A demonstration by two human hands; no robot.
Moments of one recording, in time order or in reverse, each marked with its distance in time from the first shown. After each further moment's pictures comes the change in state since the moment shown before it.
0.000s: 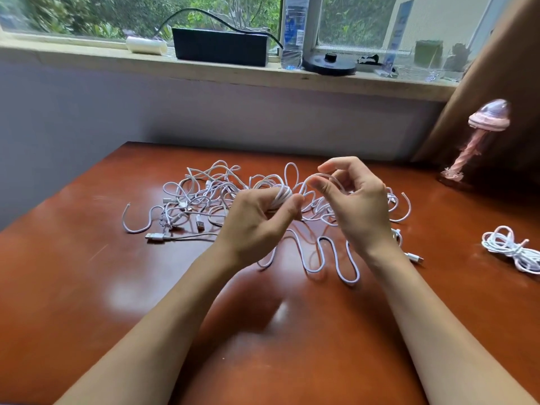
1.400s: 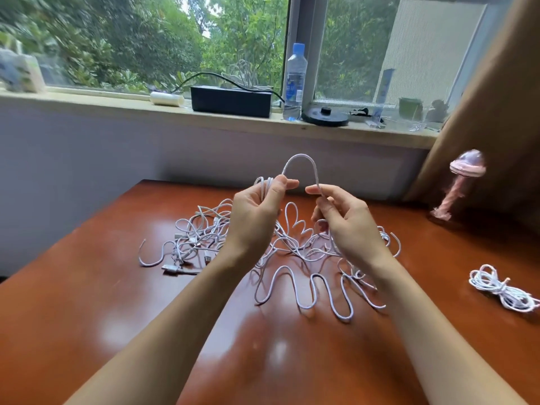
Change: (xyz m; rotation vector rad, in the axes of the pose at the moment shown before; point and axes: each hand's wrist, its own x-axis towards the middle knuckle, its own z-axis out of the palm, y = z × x) left_hand 0.043 0.051 -0.010 -0.391 0.305 -0.268; right_hand 0.028 -0.022 -0.007 0.106 -0.185 0.137
